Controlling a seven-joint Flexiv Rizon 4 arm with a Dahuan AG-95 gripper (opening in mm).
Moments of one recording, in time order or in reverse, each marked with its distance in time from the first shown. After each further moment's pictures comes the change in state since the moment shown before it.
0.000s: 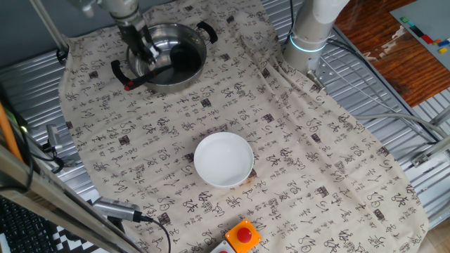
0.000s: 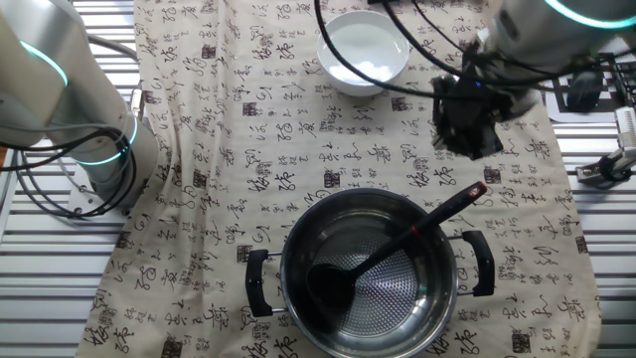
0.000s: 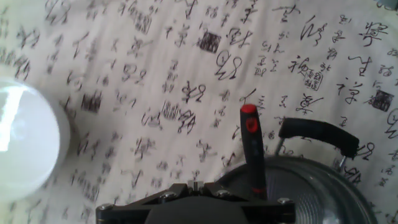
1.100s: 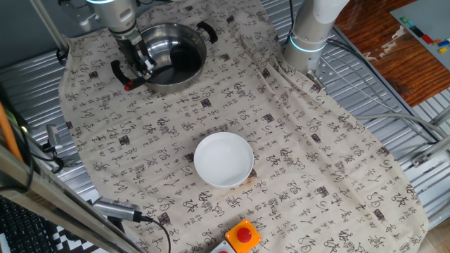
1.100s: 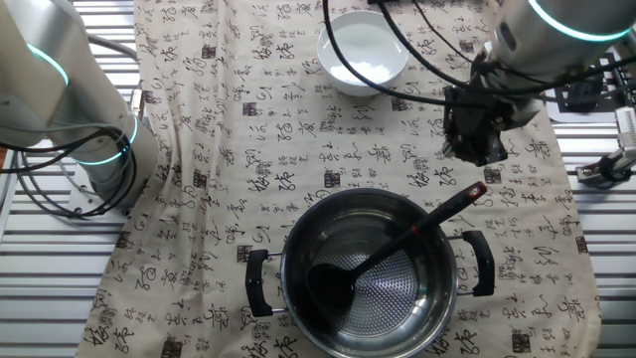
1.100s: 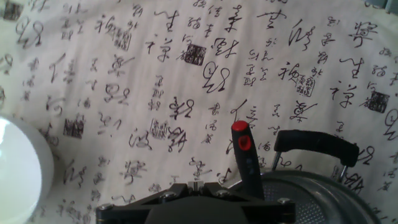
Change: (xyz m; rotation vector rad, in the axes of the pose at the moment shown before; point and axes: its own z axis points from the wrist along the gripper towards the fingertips) arm -0.016 -0.010 0.021 0.000 -0.017 0.090
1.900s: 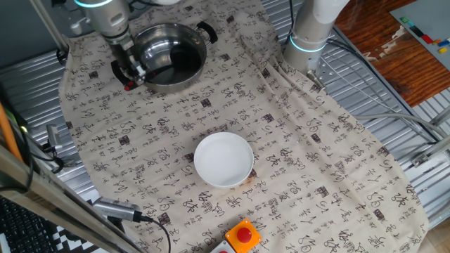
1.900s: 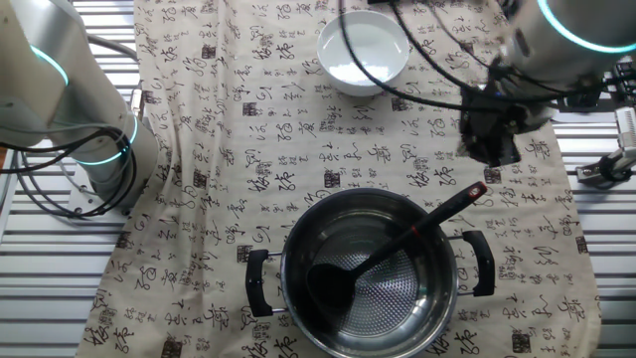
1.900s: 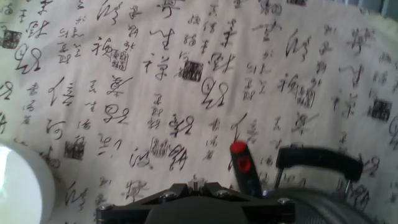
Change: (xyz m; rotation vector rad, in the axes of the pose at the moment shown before) arm -0.036 -0.006 0.012 -0.002 -0.022 -0.012
